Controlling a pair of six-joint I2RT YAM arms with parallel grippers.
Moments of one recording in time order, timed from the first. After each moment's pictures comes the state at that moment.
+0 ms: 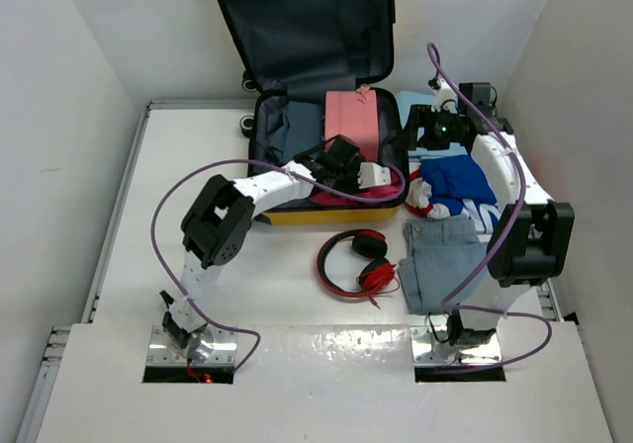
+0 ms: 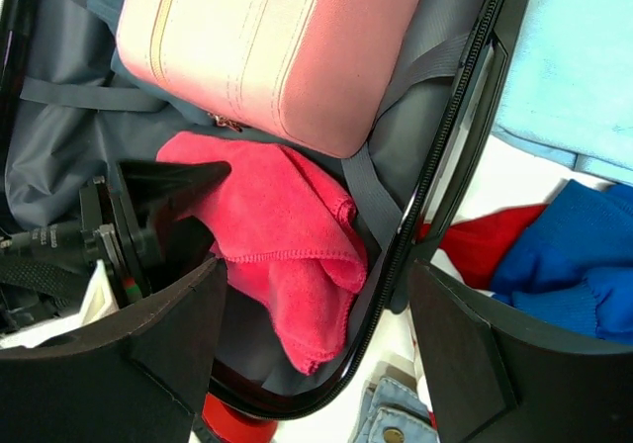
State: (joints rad) left arm -0.74 2.11 1.63 -0.28 0.02 0.82; right arm -0.02 1.71 1.44 -0.50 -0.53 0.04
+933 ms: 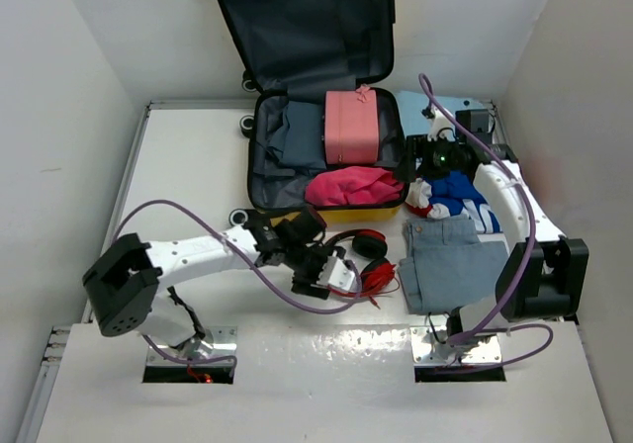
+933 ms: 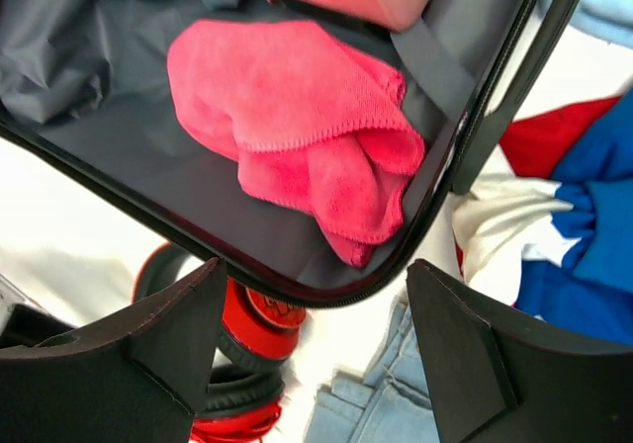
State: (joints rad) left arm -0.95 1.42 0.91 -0.46 0.56 0.87; right arm 0.03 1.48 1.20 -0.56 -0.52 -0.02
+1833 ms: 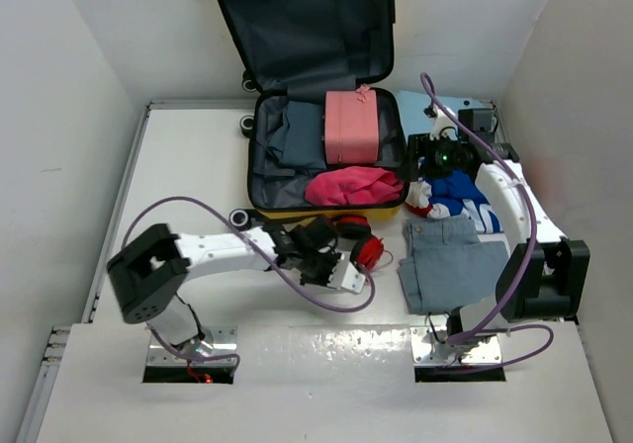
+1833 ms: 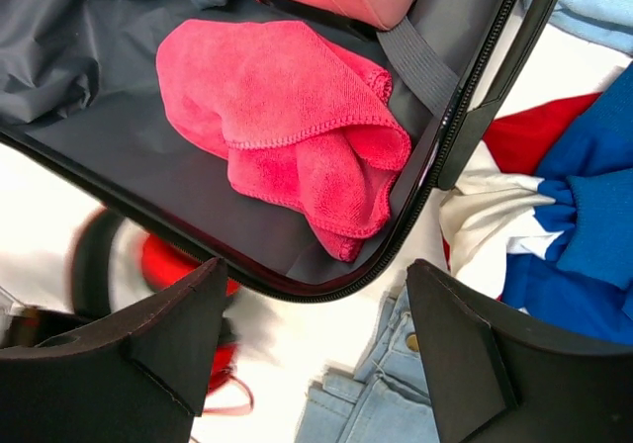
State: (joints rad) left arm -1.02 1.60 0.91 -0.35 0.39 0.82; right arm 0.01 1.48 1.19 -0.58 -0.51 -0.04
